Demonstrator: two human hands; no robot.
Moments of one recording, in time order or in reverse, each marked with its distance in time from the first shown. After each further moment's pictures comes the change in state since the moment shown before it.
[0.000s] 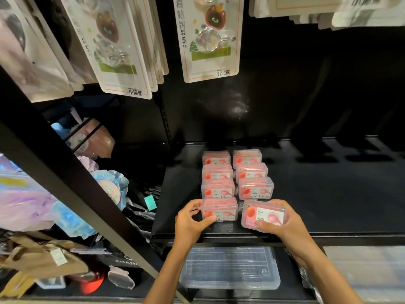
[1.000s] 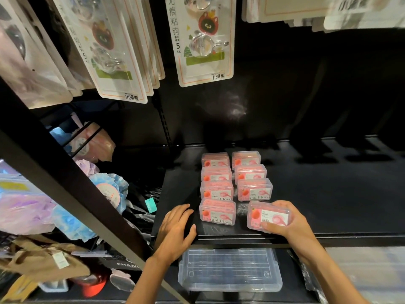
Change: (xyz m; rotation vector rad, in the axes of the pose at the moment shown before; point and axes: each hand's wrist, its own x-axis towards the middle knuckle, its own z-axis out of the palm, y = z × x) left_hand -0.008 -0.041 -0.041 0.821 -0.070 0.396; right_hand 0.012 0.013 -0.019 -0.030 0.016 -0.023
